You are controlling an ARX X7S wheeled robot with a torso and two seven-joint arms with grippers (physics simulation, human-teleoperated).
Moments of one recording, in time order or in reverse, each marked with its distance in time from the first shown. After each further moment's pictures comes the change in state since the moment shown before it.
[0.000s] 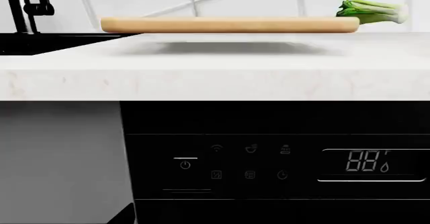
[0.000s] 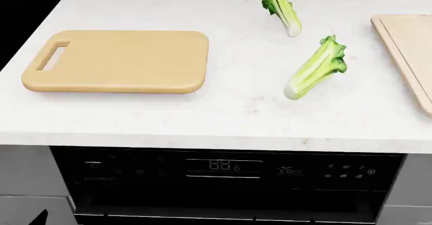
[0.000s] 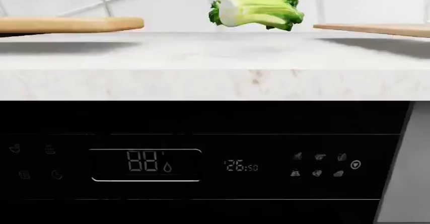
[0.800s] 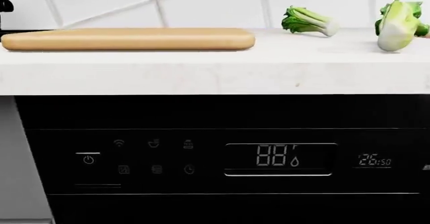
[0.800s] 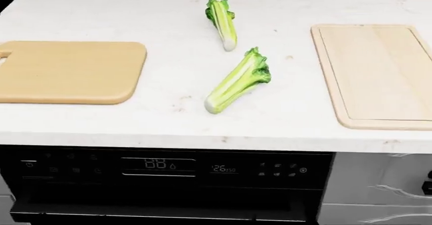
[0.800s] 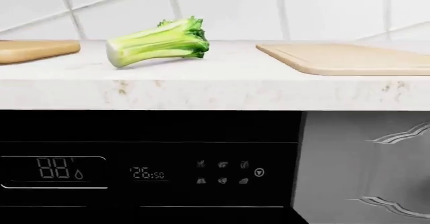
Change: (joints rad) left arm 0.007 -0.072 0.076 0.001 -0.069 0.000 -0.074; right arm -0.009 0.073 -0.084 -0.019 0.068 -0.021 0.084
